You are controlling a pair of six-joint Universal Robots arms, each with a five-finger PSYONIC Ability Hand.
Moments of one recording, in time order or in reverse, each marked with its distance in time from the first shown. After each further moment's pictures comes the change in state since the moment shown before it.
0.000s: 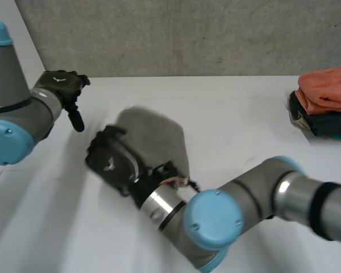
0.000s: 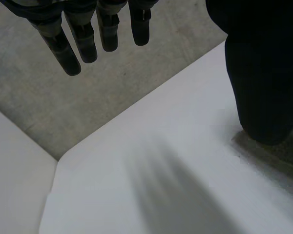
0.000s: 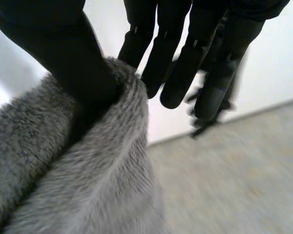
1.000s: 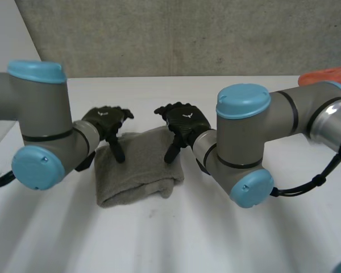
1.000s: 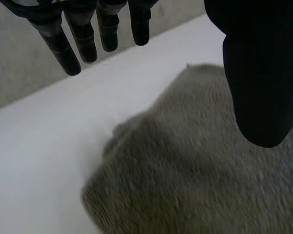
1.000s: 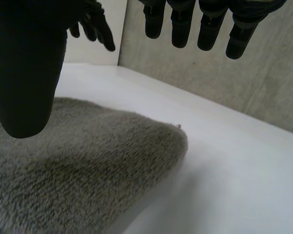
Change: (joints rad) left arm -0.132 -0.126 -0.054 -0.010 0.087 -0.176; right arm -0.233 0.043 -0.486 0.934 0.230 0.878; left_hand 0.000 0.000 0.000 0.000 0.000; right_hand -0.831 -0.854 -0.854 -0.857 -0.827
